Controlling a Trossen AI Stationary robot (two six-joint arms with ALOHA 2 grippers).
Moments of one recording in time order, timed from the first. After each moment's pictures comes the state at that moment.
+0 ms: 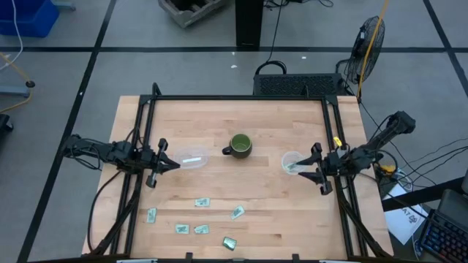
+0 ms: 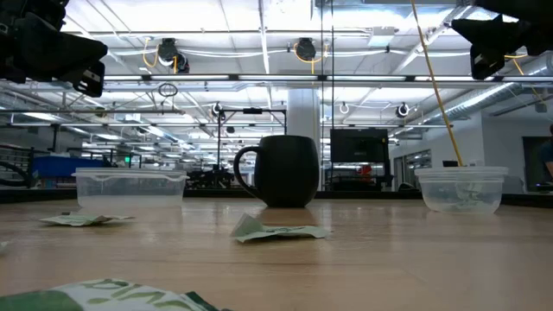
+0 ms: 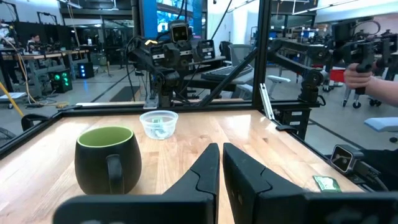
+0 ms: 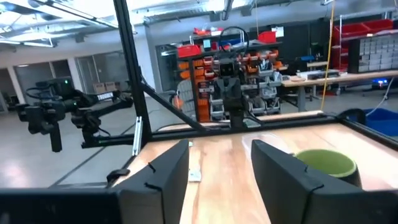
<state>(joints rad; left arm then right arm) -0.25 0.01 0.04 0.00 -0.05 -0.02 0.64 0.31 0.07 0.38 0.58 0.08</state>
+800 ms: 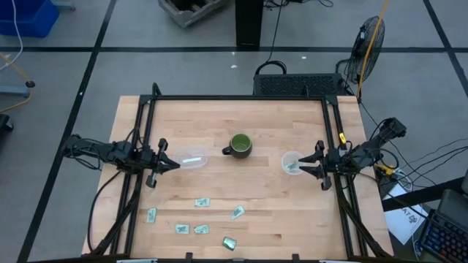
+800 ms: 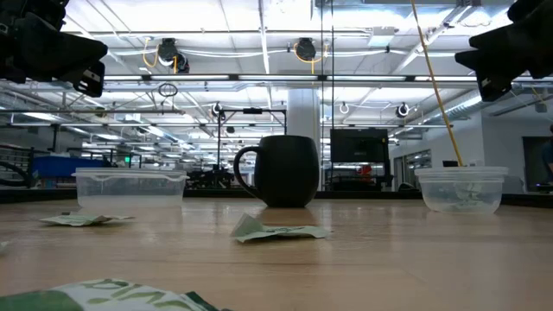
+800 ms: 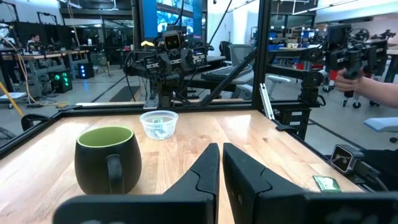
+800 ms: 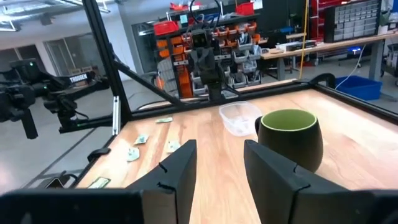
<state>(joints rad) -0.25 0.01 0.04 0.00 -0.05 -0.02 0.64 0.06 0.07 -0.01 0.66 0.20</state>
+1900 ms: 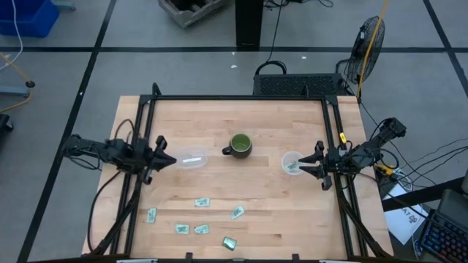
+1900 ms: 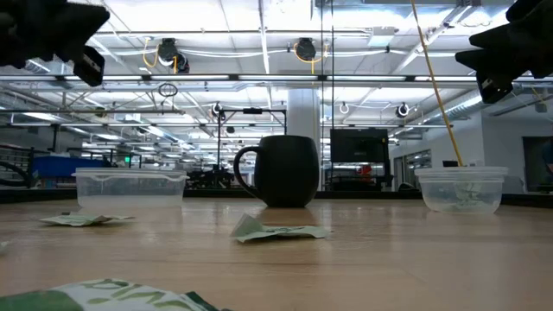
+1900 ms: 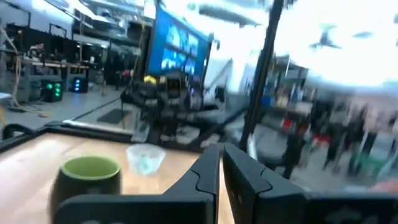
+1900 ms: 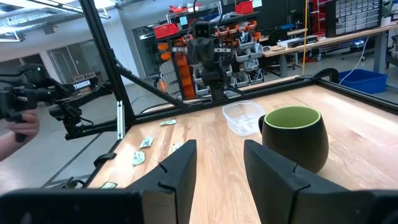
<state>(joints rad) -0.25 0.01 0.04 0.20 -0.08 -0.22 0.64 0.06 0.07 -0.01 0.65 0.24</state>
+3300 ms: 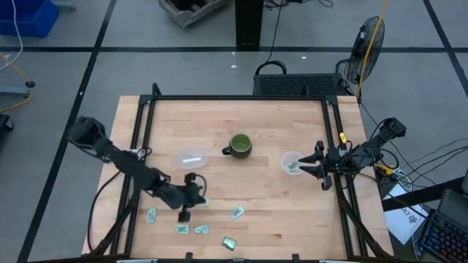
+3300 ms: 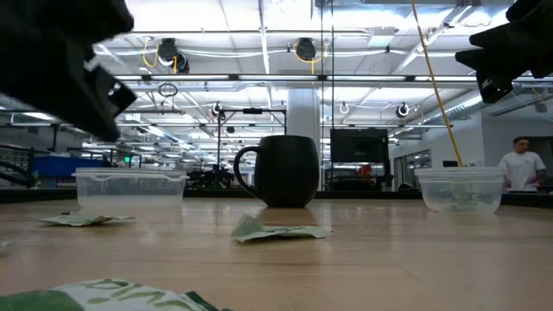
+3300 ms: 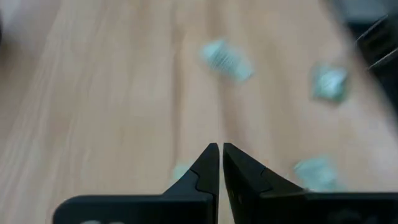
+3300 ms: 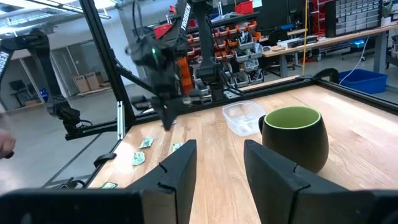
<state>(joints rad) -0.58 1.41 0.60 0.04 -0.28 -0.44 0.64 0.06 0.07 -0.01 0.65 0.24</state>
